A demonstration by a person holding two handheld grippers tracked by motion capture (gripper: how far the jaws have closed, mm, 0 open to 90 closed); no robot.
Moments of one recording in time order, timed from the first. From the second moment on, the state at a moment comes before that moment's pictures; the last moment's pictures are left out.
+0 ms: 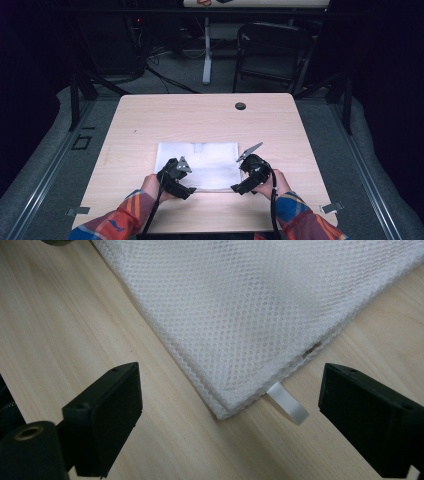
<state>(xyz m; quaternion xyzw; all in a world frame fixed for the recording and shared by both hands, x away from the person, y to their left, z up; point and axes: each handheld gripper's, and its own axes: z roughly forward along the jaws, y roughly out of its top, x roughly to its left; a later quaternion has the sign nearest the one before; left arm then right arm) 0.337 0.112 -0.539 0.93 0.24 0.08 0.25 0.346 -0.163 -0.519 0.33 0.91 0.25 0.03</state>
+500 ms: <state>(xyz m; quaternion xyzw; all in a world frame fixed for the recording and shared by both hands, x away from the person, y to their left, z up) 0.338 0.101 -0.550 0.95 0.22 0.07 0.21 0.345 -0.159 -0.523 0.32 0.92 0.24 0.02</state>
